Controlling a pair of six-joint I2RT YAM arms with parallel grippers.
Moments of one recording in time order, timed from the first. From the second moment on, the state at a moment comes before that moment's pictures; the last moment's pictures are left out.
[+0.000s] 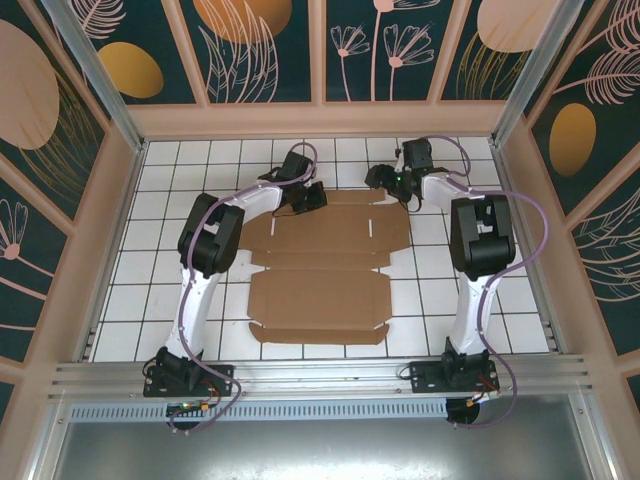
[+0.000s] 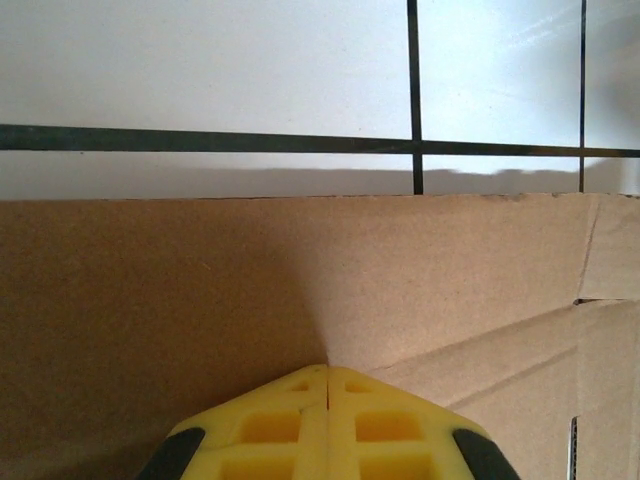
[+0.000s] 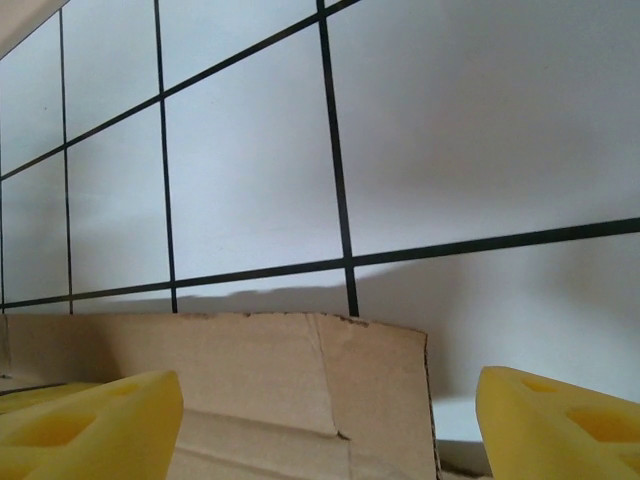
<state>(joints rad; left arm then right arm) -0.47 2.36 1.74 -0.30 0.34 -0.66 0.19 2.08 1.46 -0.26 -0.31 0.49</state>
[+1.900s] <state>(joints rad) -0.47 2.03 1.40 -0.14 0.45 -0.74 0.15 1.72 1.06 -0.23 -0.16 0.51</state>
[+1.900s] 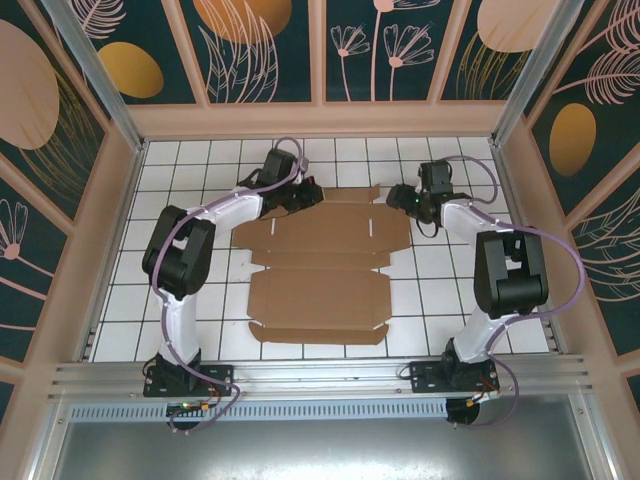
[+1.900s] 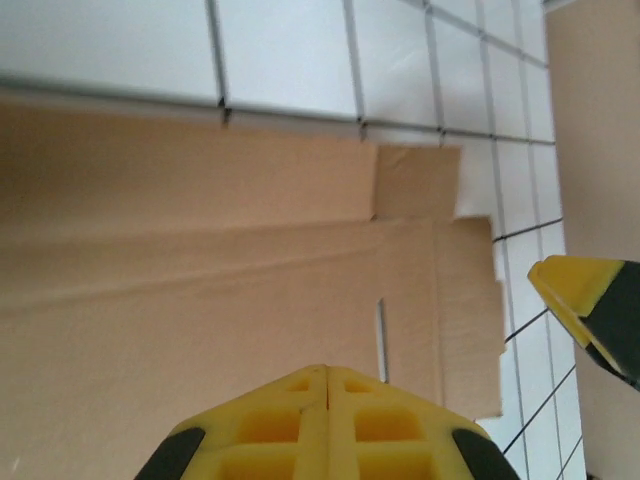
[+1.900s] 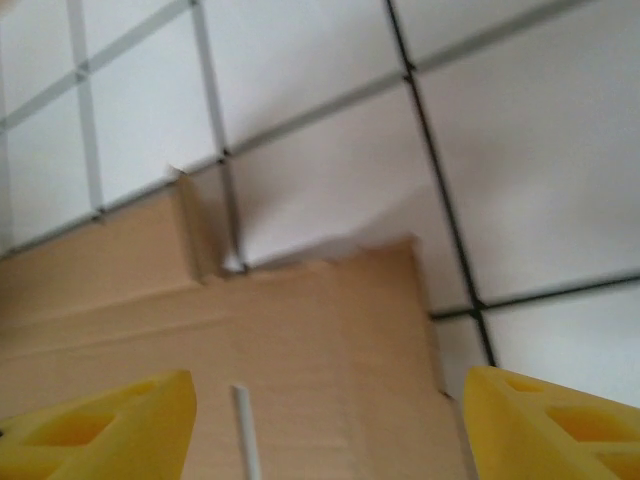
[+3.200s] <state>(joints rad) -0.47 2.10 1.26 -0.08 0.46 -0.78 0.12 1.69 0.87 0.00 -0.62 0.57</state>
